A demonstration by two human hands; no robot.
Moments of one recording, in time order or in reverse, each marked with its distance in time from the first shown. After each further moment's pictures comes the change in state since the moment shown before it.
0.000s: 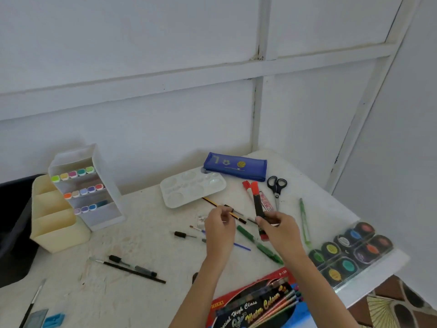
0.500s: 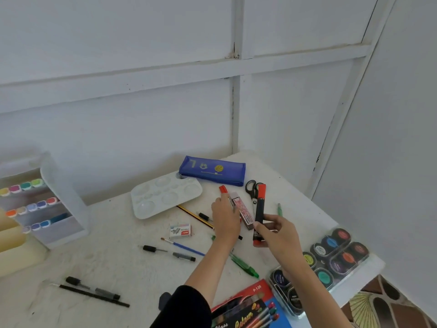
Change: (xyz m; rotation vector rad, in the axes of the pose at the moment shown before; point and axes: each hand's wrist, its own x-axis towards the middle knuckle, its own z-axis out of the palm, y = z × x) left_hand 0.046 0.017 0.093 0.286 -0.066 0.051; right_hand 0.020 0.009 -0.042 0.162 -0.004 0.069
